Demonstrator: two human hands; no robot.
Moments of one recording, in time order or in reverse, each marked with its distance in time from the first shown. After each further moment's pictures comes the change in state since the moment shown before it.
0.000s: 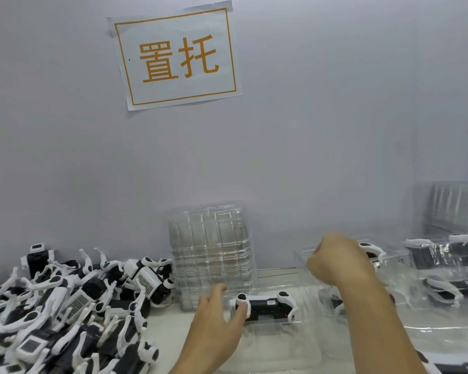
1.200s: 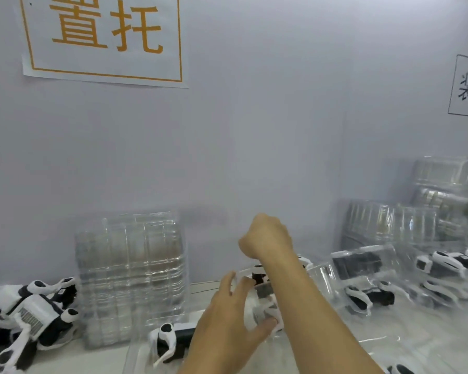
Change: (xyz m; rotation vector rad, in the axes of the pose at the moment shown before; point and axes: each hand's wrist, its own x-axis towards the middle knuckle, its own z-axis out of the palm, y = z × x) left_hand 0.037 0.080 0.071 -0.032 -0.194 0.515; right_hand 0.077 -0.028 -0.004 -0.099 0.133 0.018
